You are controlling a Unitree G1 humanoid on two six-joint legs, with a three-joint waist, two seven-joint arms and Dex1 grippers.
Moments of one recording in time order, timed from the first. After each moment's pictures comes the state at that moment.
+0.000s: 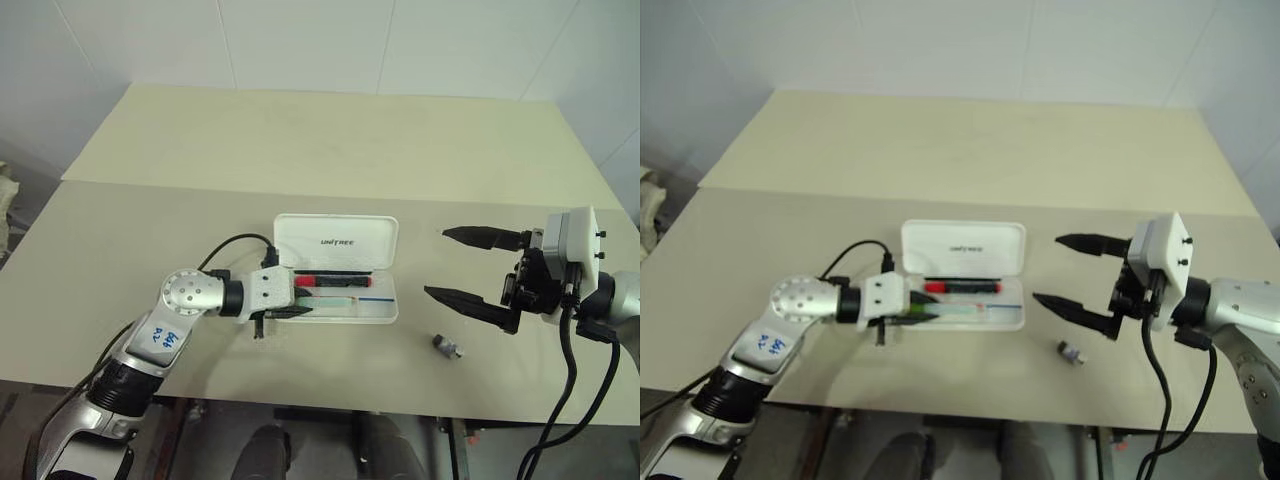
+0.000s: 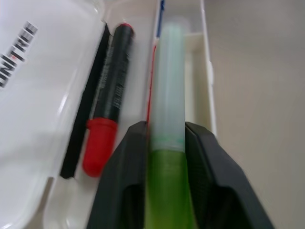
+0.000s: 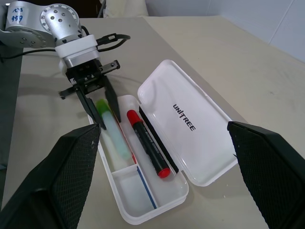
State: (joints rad) left arm -0.43 0.63 -0.26 -0.11 -0.05 0.16 -0.97; right arm -0.13 -0.87 -0.36 -0.55 0.75 0.53 0.97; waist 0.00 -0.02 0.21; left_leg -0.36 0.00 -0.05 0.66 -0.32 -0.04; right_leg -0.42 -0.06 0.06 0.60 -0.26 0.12
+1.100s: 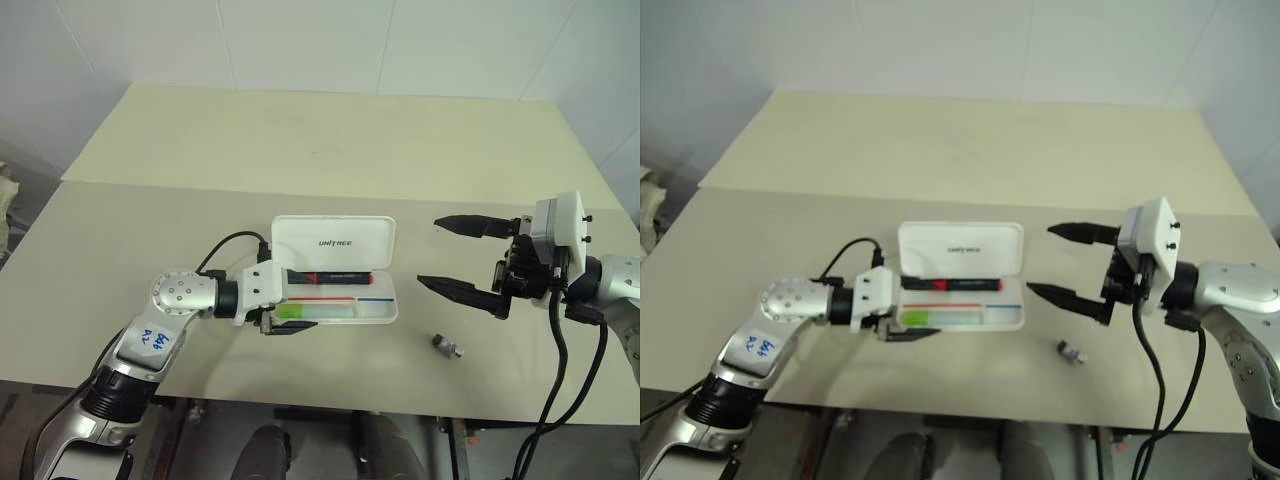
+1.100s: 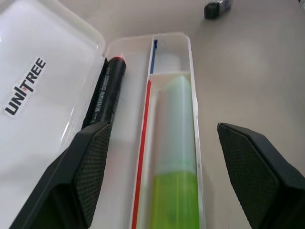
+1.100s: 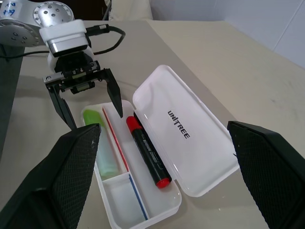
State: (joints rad) left arm -0.38 0.62 -0.18 -0.19 -0.19 0.22 -1.02; right arm -0.25 -0.88 -0.27 -0.46 0.72 0.50 0.99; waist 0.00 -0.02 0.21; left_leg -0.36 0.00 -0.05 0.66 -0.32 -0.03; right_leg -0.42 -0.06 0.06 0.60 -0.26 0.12
